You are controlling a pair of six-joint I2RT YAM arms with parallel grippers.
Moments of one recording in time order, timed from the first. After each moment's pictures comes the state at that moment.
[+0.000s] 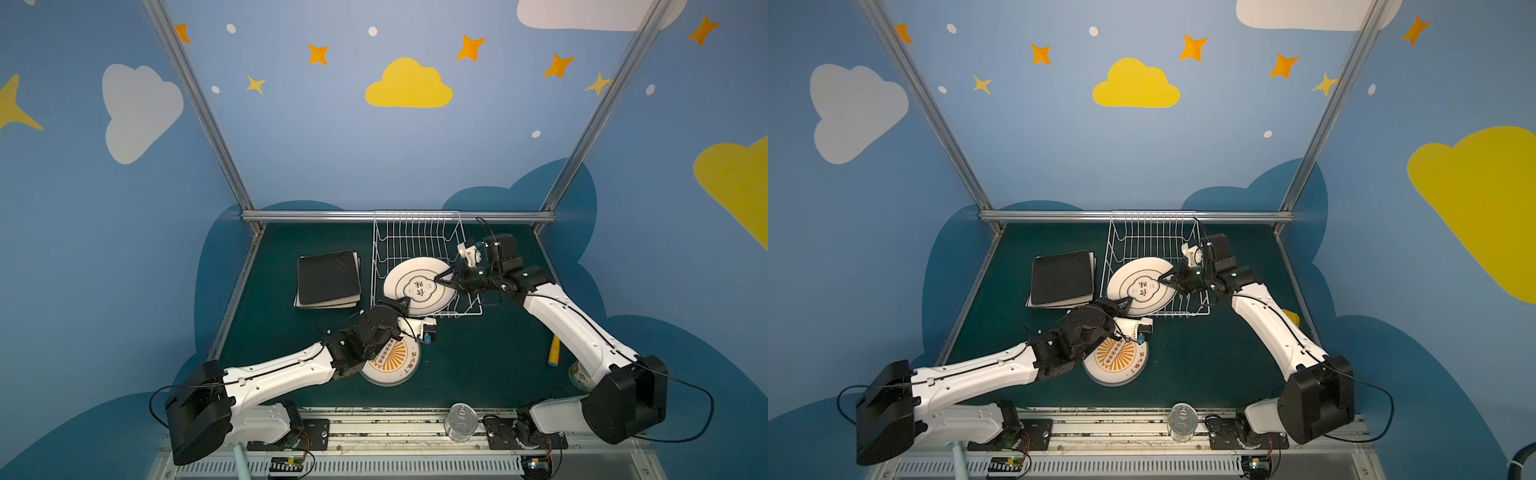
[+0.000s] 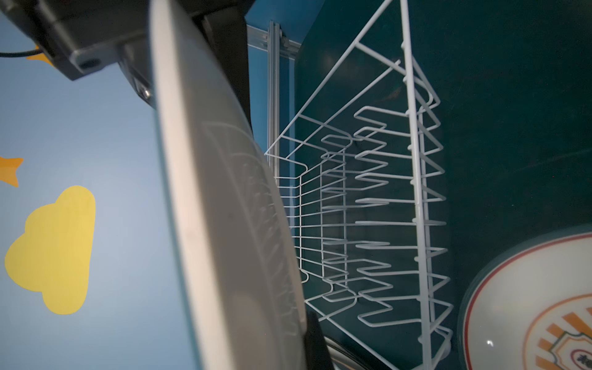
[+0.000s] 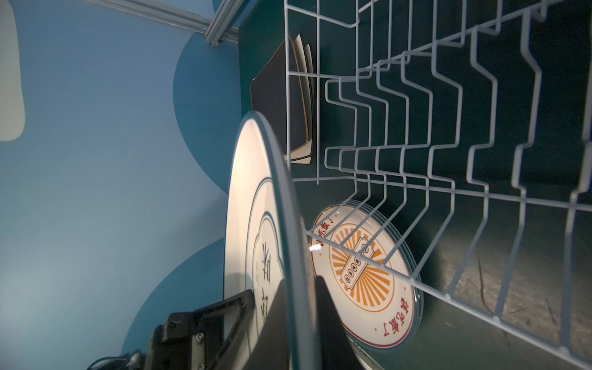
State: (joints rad) left arm -1.00 1.25 0.76 0.16 -0.42 1.20; right arm 0.41 1.39 1.20 -0.55 -0.64 0.81
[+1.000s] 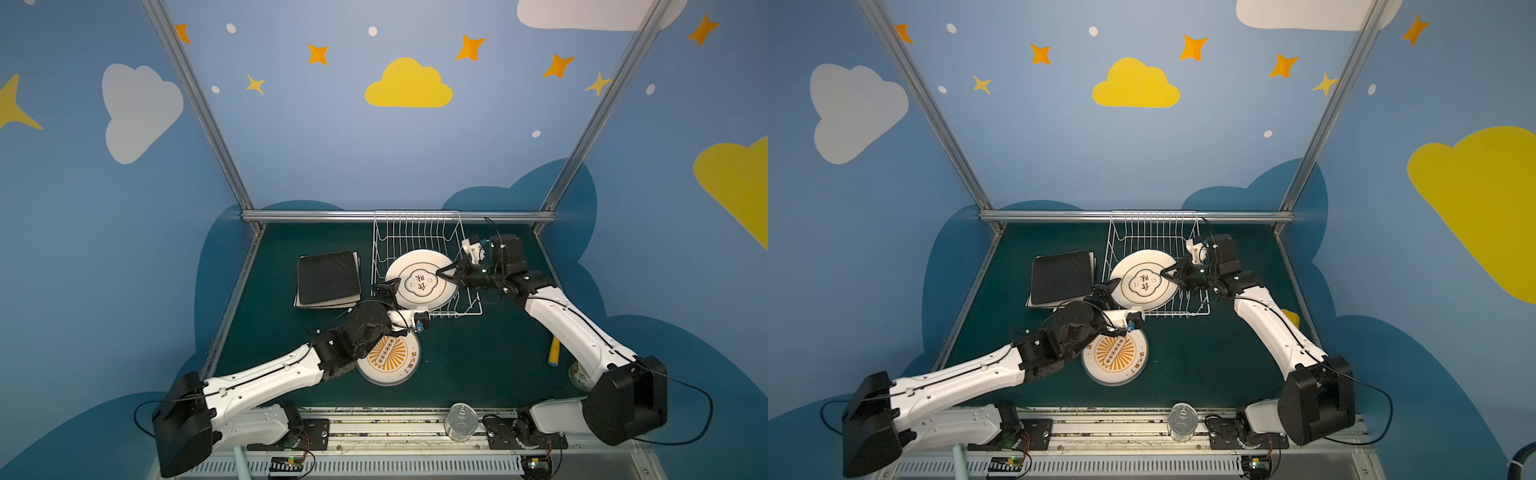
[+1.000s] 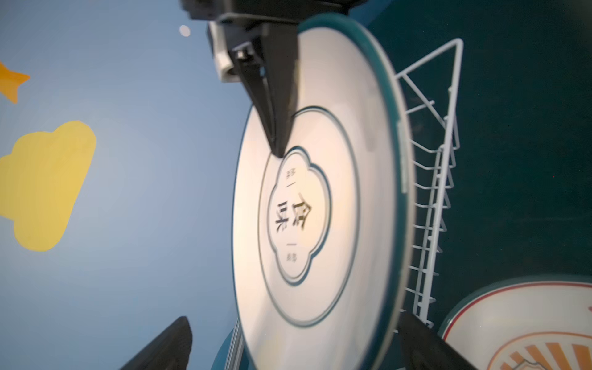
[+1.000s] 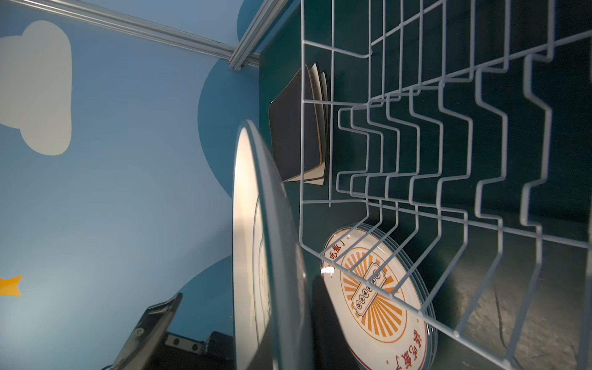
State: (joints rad) left arm -0.96 1.12 0.76 0.10 -0.37 0.91; right arm 0.35 1.37 1.13 -0.38 -0.66 0.87
